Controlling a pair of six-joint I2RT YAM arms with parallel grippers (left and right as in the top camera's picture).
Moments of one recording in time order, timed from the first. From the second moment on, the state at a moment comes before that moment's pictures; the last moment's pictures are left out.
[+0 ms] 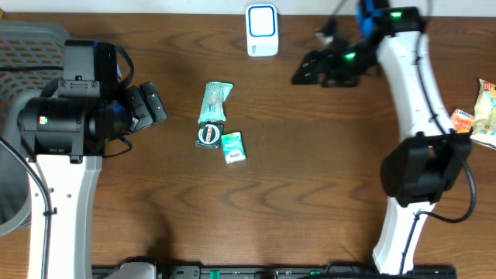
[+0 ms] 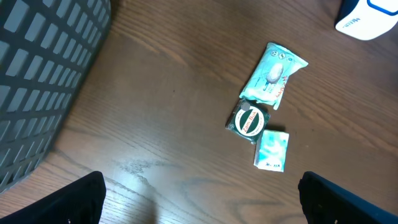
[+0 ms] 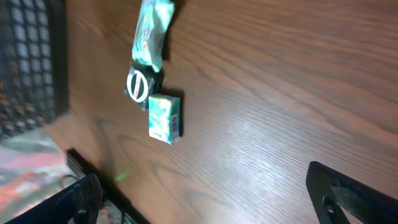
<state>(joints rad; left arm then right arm) -0.05 1.36 1.68 -1.39 -0.06 -0.44 0.15 2.16 2.15 -1.41 -0.62 -0.06</state>
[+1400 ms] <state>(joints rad) -0.05 1.36 1.68 -1.39 -0.06 -0.44 0.60 2.20 1.65 -0.25 -0.27 0.65</state>
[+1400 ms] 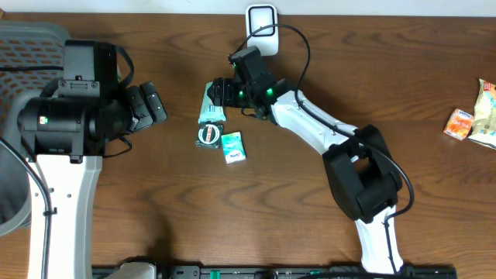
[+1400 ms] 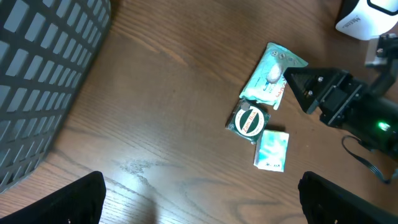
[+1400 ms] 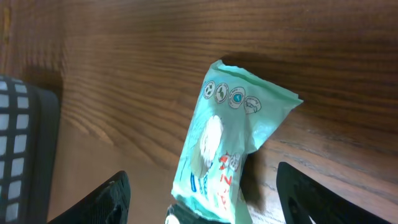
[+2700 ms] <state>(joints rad) -0.05 1.36 1.68 -1.39 -0.06 -0.44 0.32 2.05 1.64 -1.02 -0.18 0.40</state>
